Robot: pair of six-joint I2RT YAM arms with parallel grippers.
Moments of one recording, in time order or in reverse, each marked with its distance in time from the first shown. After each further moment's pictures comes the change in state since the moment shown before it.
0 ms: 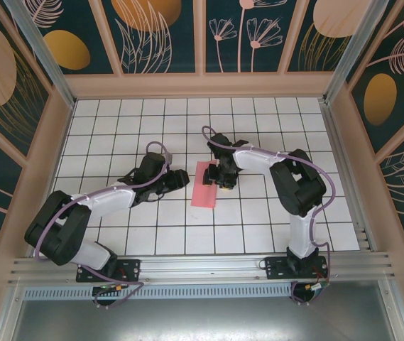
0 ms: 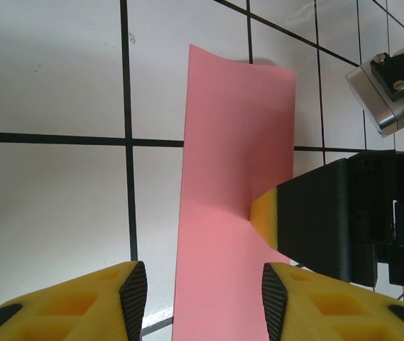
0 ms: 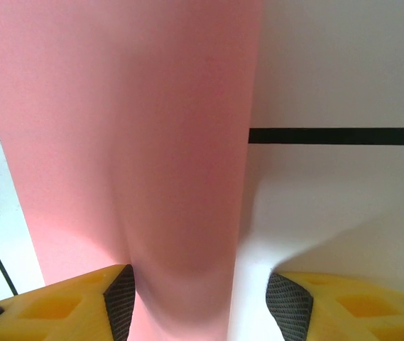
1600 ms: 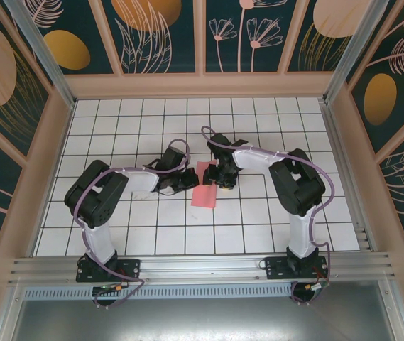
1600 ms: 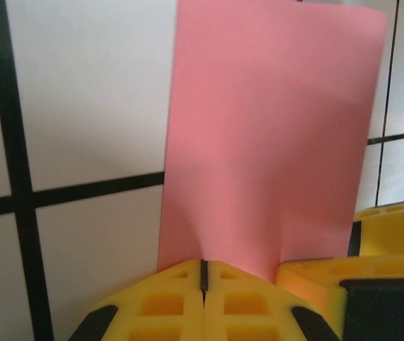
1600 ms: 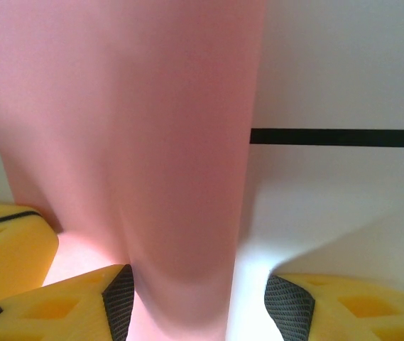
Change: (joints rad) left arm -0.034 0.392 0.242 -0.008 0.114 -0.003; right arm 0.000 0.014 0.003 -0.010 0.000 -0.014
